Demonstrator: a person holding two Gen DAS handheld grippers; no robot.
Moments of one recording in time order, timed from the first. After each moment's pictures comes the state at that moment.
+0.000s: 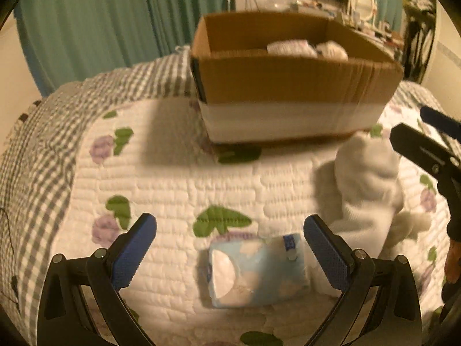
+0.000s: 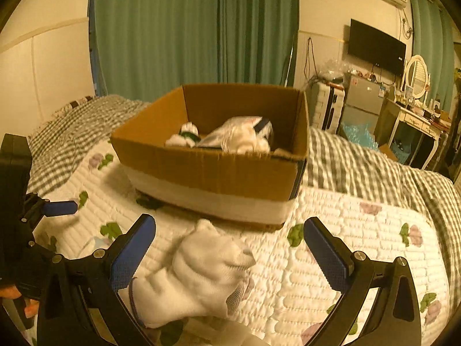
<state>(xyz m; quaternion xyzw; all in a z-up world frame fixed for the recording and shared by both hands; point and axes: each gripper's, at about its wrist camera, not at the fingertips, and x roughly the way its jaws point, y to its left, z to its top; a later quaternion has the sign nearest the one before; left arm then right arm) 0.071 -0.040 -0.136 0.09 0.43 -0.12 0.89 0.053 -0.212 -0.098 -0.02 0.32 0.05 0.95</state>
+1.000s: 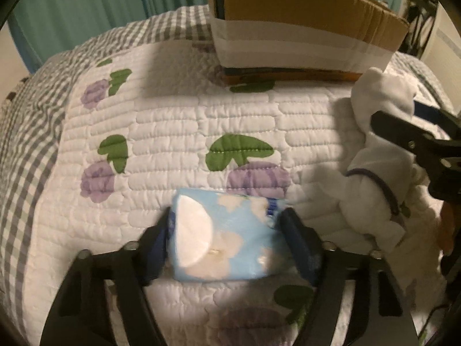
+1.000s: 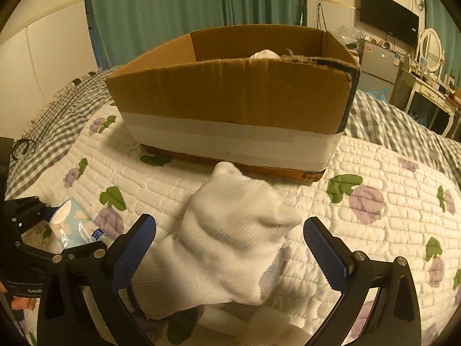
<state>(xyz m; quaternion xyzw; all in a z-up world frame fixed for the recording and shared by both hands) 0.057 -0.013 -0.172 0.10 0.50 -0.14 0.85 0.068 -0.199 -0.153 0.00 0.39 0.08 0.92</state>
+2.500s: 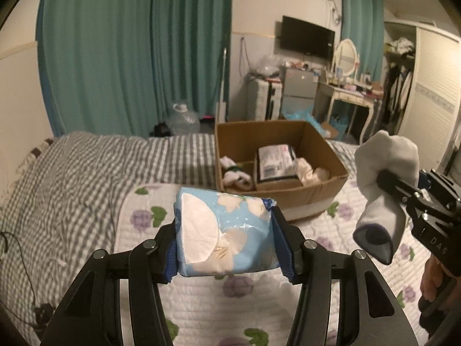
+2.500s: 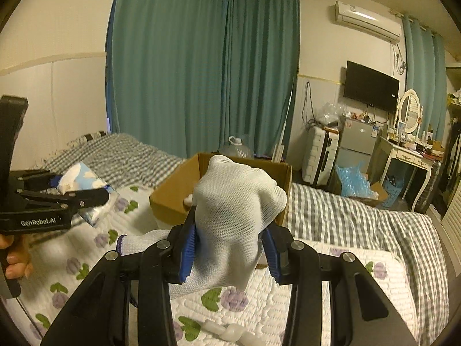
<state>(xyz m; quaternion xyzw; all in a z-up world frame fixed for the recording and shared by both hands) 0.037 0.004 -0.011 0.03 0.30 -0.17 0.94 -0.013 -0.203 0.000 -0.04 0.21 0.05 0.98</state>
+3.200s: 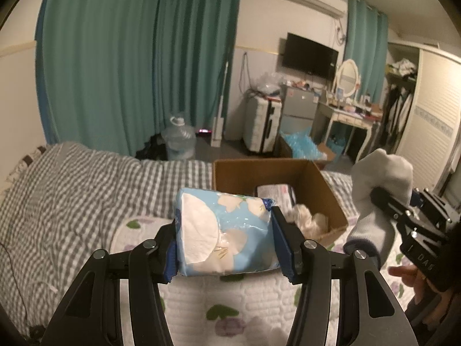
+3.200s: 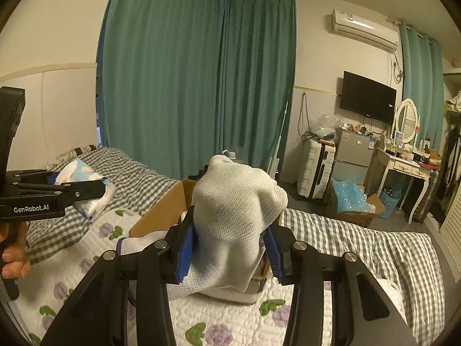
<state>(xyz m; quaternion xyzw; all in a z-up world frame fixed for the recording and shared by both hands) 0.082 -0.001 0.022 -0.01 0.28 -0.18 0.94 0.038 -0.211 0.023 -0.04 0.18 0.04 0.98</state>
